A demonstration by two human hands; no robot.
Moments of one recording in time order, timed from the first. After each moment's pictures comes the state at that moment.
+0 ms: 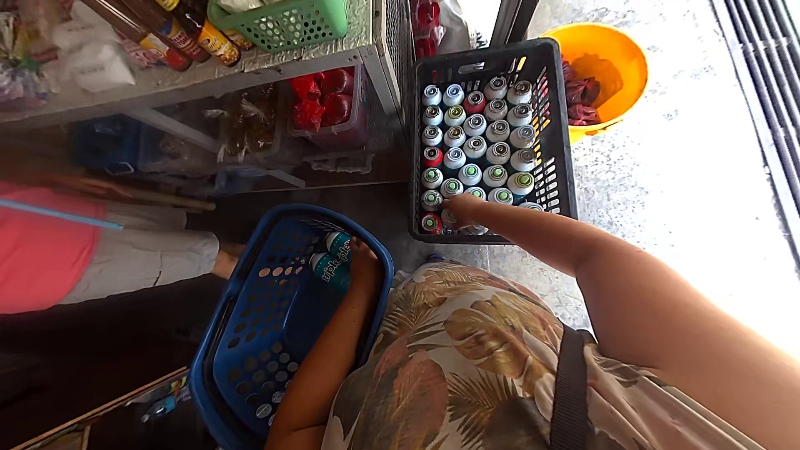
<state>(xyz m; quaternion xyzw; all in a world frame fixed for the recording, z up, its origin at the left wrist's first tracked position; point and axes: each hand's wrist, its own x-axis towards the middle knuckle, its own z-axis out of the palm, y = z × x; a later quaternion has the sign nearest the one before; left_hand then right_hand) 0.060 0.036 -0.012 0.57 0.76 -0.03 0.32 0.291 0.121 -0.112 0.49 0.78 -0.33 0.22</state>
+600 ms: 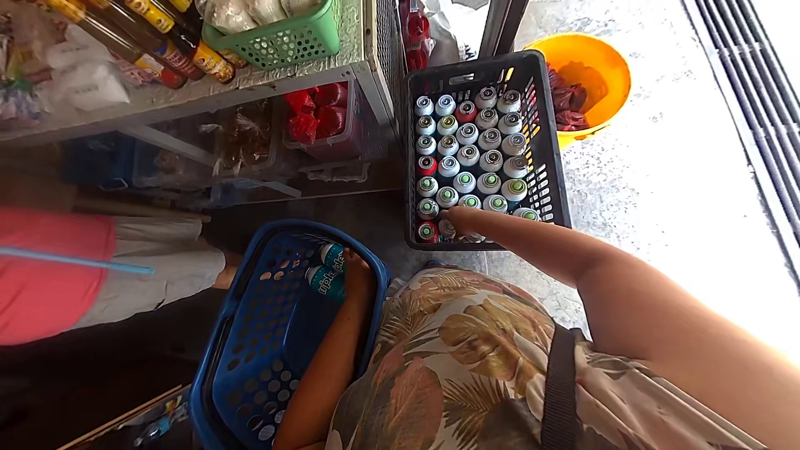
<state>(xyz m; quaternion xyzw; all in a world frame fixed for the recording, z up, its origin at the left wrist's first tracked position) 0.051 0.038 -0.022 0.58 0.76 0.00 0.30 0.314 0.129 -0.145 0.49 0.76 -0.40 0.18</state>
